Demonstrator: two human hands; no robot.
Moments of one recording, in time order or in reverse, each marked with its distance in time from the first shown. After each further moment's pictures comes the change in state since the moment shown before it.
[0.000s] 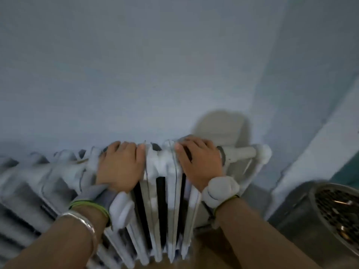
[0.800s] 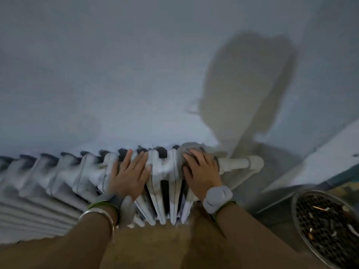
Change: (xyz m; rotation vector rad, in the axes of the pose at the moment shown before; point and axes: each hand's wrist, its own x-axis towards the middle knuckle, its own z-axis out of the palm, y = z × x) left_hand -0.007 -0.009 -0.021 0.134 -0.433 0.063; right_hand 0.016 0.012 -0.042 -0.094 -0.369 0.000
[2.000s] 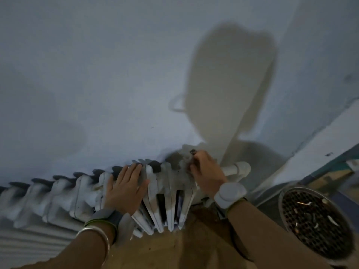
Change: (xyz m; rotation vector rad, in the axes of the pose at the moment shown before) left_hand 0.003 0.013 -0.041 -0.146 -0.068 -0.103; right_hand 0.029 0.009 -0.070 0.397 -0.142 0.141
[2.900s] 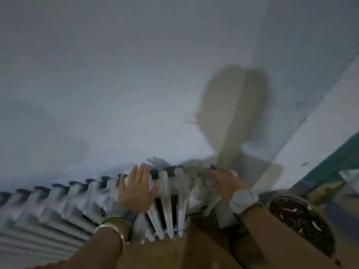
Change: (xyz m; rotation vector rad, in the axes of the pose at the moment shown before) left_hand -0.038 0.062 -0.052 0.116 0.050 0.050; right_hand -0.032 0.059 -0.062 -0.298 -0.282 0.110
